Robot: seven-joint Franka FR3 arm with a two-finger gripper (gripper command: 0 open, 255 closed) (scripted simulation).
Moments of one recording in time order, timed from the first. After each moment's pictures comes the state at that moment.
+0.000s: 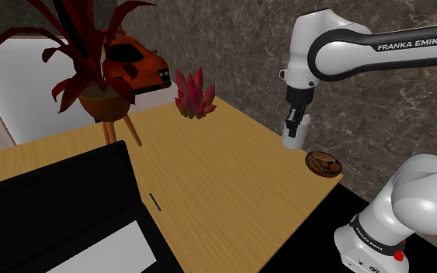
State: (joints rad) arm 0.09 -0.53 0.10 -2.42 0.01 1.73 -0.09
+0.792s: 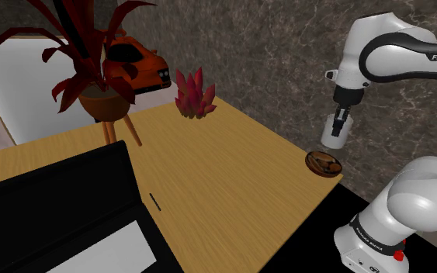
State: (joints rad) arm -0.03 -0.85 -0.10 -2.62 -0.16 1.62 -0.33
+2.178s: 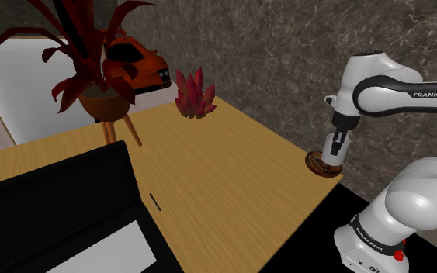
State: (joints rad) arm -0.08 -0.89 -0.19 -2.86 -0.25 1.82 -0.37
